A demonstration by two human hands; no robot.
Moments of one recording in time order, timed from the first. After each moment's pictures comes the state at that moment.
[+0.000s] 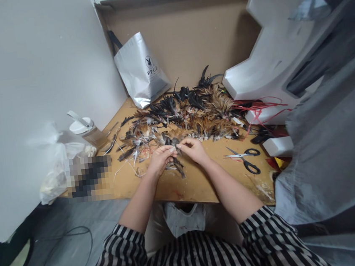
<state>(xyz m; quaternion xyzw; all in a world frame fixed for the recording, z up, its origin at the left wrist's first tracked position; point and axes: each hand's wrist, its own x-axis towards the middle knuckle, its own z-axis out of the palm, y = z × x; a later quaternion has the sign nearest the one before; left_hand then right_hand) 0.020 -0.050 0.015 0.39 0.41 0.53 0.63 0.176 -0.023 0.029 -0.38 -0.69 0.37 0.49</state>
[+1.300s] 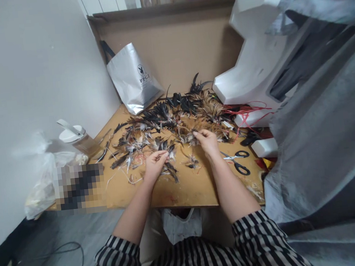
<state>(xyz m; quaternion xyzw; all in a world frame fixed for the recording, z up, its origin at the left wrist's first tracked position) 0.029 -0.055 0.016 0.49 0.51 0.56 0.43 0.235 0.010 0.031 -0.50 -0.50 0.35 0.61</state>
